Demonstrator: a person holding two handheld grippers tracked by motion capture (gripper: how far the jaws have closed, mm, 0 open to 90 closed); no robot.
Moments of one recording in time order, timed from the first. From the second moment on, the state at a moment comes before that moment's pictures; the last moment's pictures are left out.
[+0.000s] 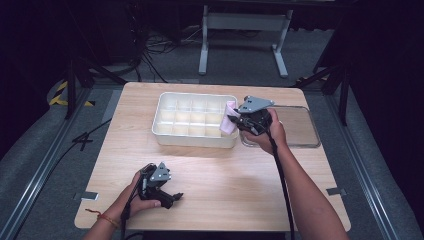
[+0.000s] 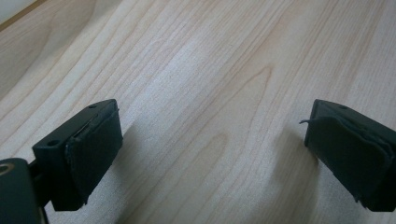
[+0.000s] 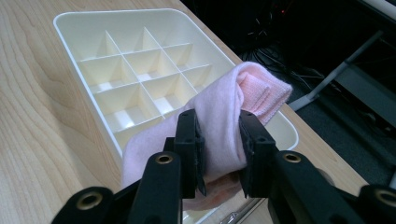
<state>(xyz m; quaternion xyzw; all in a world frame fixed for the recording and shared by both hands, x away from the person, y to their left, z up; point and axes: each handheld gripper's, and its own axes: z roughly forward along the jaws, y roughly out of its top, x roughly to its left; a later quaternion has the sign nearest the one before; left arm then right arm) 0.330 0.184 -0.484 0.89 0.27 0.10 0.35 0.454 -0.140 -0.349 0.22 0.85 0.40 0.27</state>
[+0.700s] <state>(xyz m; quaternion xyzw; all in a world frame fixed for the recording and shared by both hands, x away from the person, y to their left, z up) 0.330 0.184 -0.483 0.89 0.27 0.10 0.34 0.468 -0.133 -0.369 0.21 0.87 0.34 0.28</state>
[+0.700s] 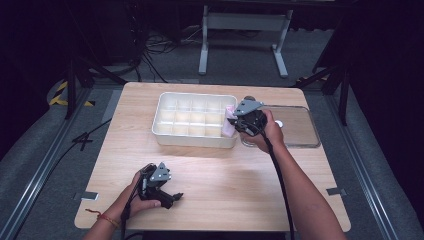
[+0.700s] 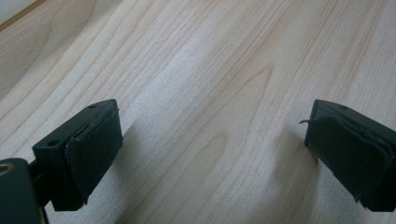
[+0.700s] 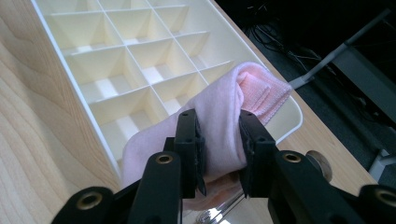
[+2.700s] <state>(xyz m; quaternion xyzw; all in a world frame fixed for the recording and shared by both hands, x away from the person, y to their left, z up) 0.330 0.184 -0.484 0.89 0.27 0.10 0.35 0.515 -0.094 -0.404 0.17 0.96 0.15 0.13</state>
